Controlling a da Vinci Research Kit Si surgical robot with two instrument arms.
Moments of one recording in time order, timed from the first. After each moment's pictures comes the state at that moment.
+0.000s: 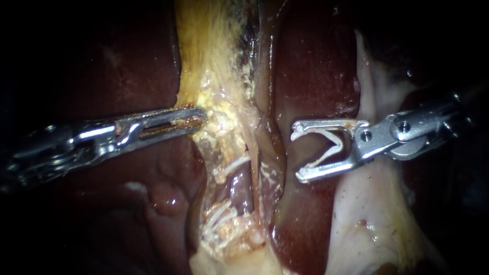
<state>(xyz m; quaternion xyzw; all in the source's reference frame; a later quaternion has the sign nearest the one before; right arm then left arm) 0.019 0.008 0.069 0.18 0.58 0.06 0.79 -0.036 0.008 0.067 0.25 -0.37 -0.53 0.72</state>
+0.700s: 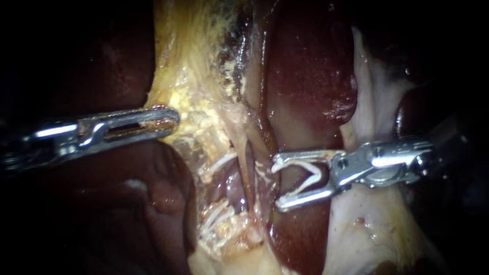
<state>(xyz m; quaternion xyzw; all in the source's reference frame) 0.025 0.000 0.076 0.31 0.55 0.15 0.76 -0.032 0.010 0.057 0.24 -0.38 -0.54 0.71</state>
